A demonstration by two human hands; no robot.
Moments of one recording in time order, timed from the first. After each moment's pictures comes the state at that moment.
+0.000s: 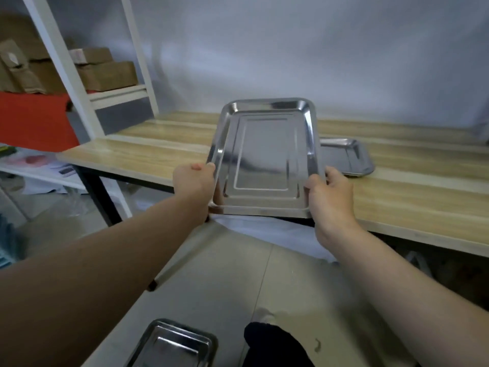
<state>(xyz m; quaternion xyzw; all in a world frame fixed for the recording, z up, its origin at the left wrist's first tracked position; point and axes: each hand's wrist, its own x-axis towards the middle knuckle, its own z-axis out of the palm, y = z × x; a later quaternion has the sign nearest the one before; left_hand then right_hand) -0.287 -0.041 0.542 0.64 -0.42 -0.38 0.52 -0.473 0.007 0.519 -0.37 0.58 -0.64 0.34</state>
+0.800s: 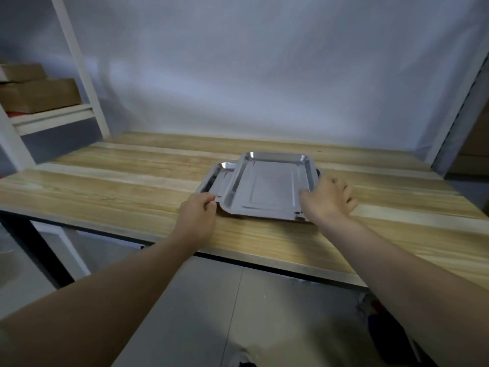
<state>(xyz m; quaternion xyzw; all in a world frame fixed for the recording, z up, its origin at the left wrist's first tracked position) -0.354 -0.118 0.513 0.58 -0.70 -0.22 0.36 -0.572 -0.081 0.545 -0.41 0.86 -0.31 0.06</state>
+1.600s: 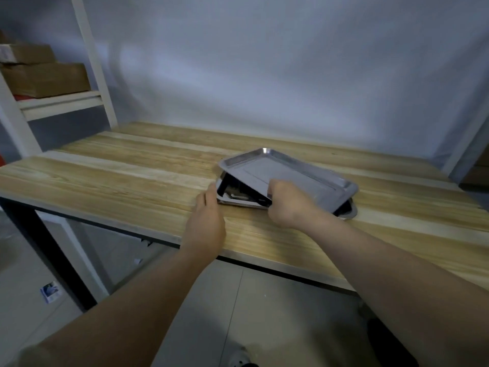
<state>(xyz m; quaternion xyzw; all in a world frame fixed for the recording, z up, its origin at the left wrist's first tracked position) -0.338 -0.131 0.487 0.59 -0.73 -0.13 0.34 -0.500 -0.108 0.560 -0.67 0.73 -0.11 0.10</state>
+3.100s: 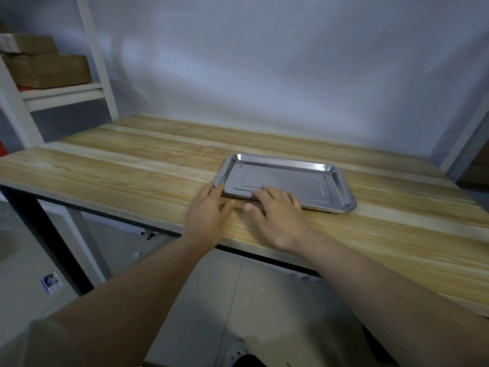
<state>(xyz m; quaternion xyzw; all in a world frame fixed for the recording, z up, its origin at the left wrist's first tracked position) -0.332 -0.127 0.491 0.56 -0.75 -0.14 0.34 -0.487 -0.082 0.519 -0.72 0.67 -0.16 0.06</state>
